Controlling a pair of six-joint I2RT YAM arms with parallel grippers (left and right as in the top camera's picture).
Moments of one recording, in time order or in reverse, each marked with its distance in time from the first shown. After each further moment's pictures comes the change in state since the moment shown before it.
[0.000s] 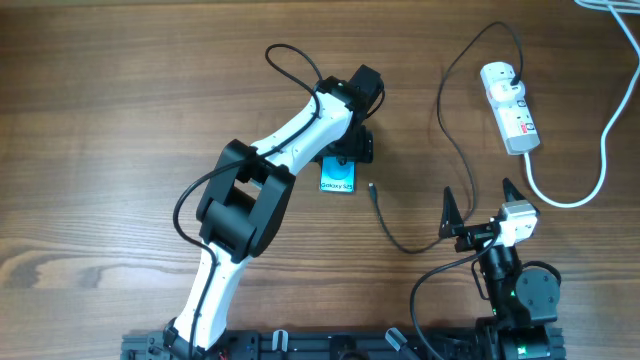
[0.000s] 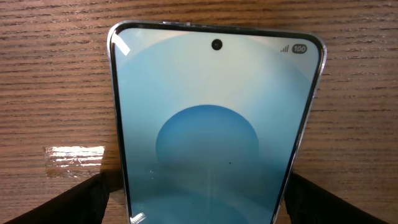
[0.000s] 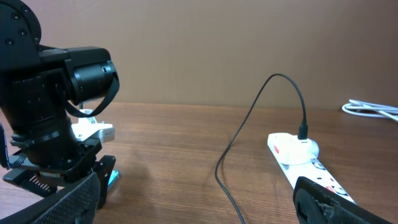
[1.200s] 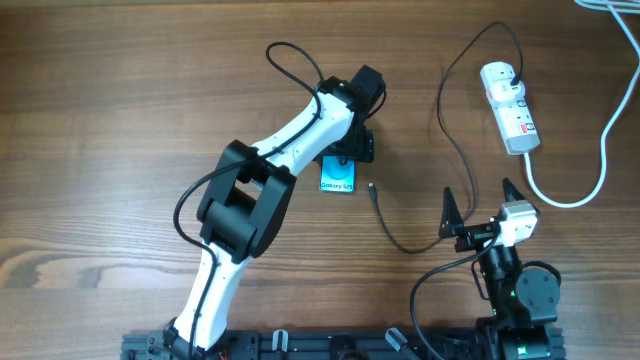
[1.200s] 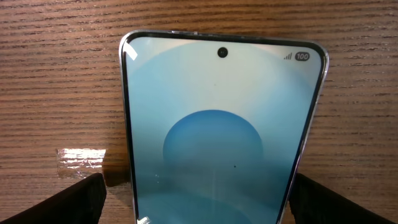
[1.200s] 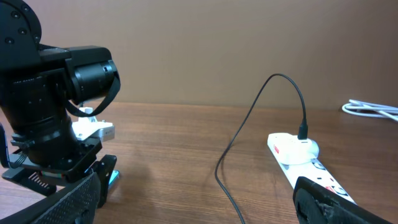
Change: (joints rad) left arm -0.006 -0.001 0.003 -0.003 -0.041 0.000; right arm 0.000 0.000 0.000 0.000 0.000 0.000
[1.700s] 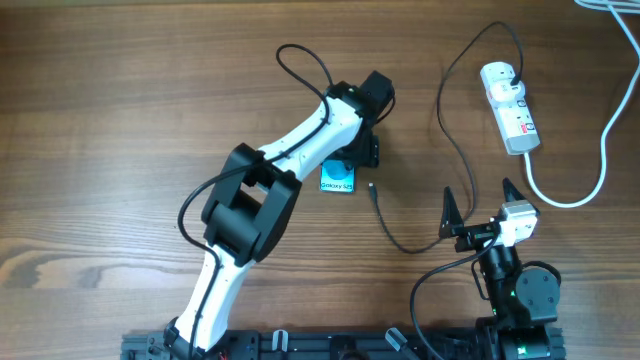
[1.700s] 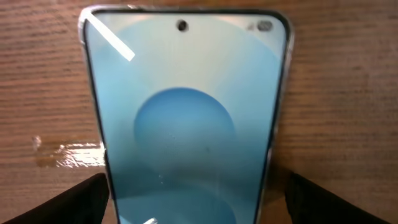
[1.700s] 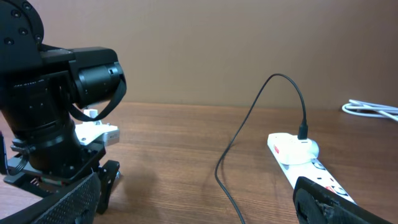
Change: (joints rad) left arm -0.028 0.000 0.002 -0.006 -0.015 0.001; right arm 0.000 0.000 0.000 0.000 0.000 0.000
